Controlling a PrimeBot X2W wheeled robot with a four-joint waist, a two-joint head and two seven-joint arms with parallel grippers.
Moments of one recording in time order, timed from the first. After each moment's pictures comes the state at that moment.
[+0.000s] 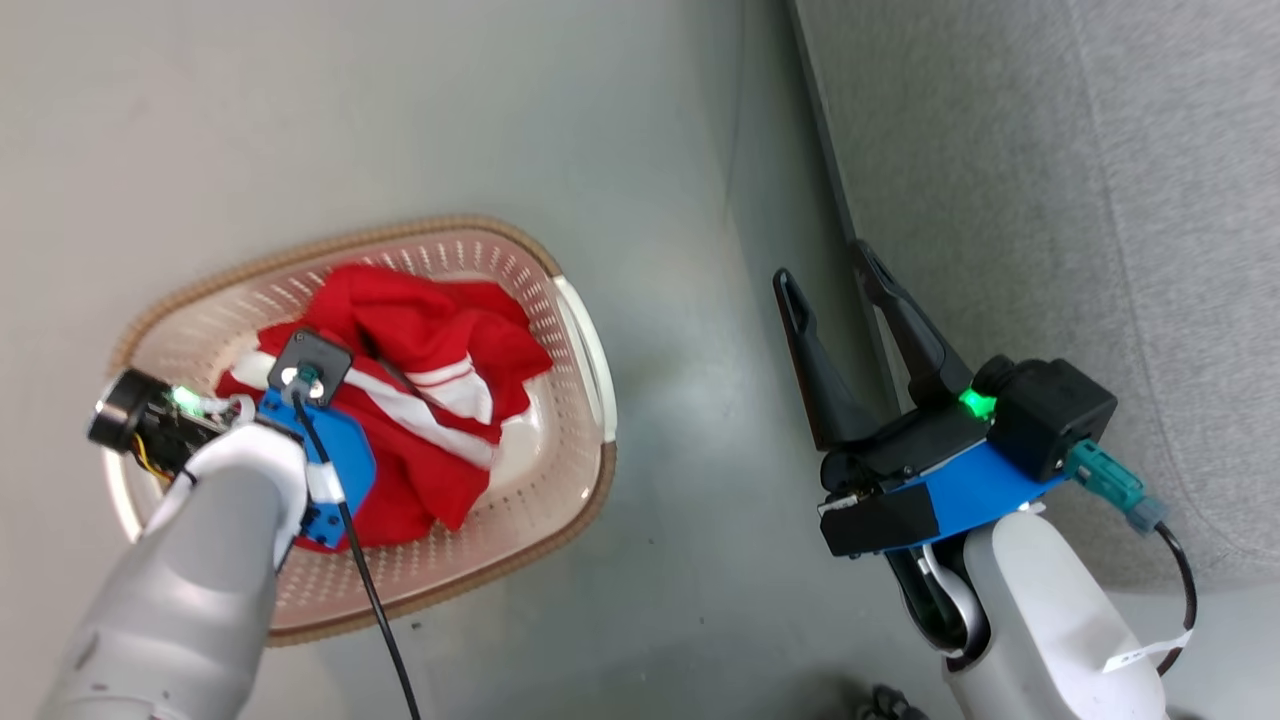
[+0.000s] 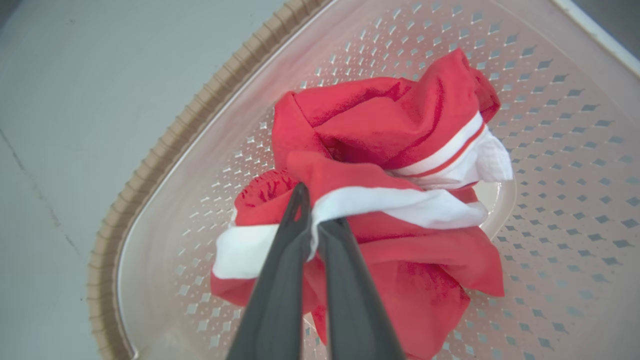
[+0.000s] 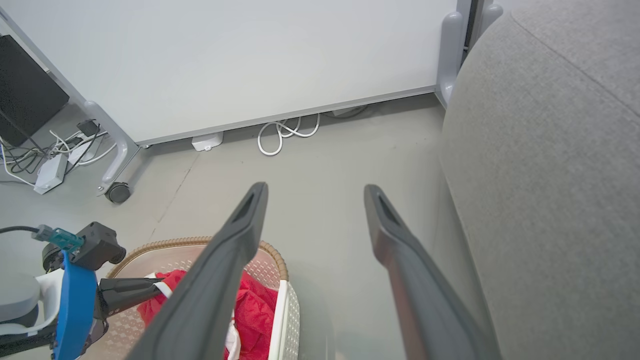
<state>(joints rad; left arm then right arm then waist) -0.84 0.24 -0.52 1.25 -0.01 -0.12 -0.13 -0.41 -0.05 0.30 0.18 0.30 0.13 -0.26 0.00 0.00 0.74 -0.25</state>
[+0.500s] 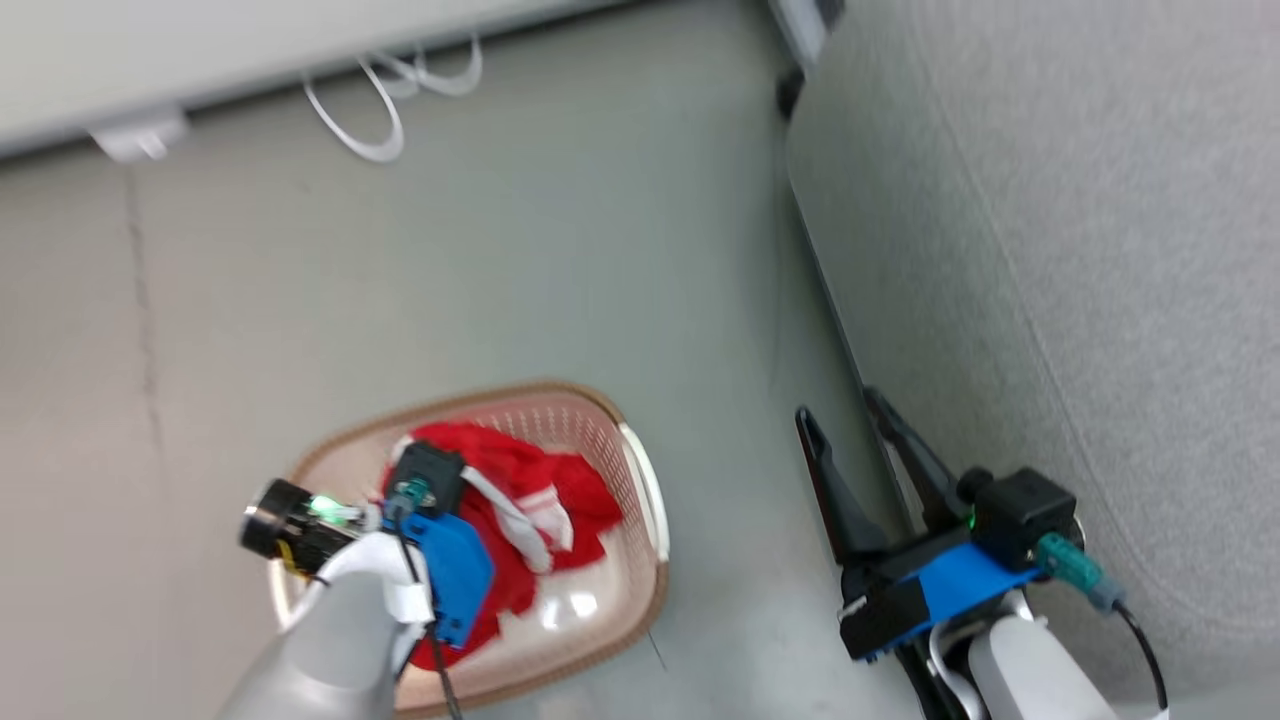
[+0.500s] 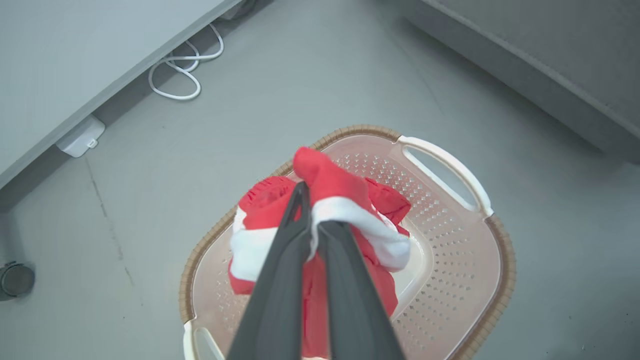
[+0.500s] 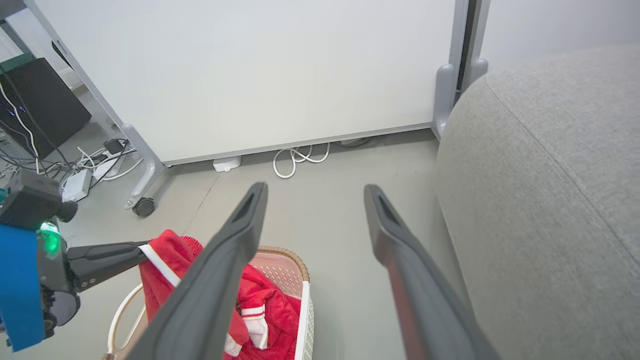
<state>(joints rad) -0.67 0.10 -0.52 1.24 -0.11 -0.13 -0.25 -0.27 -0.05 0.26 0.31 0.25 0.13 -0.26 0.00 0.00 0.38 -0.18</state>
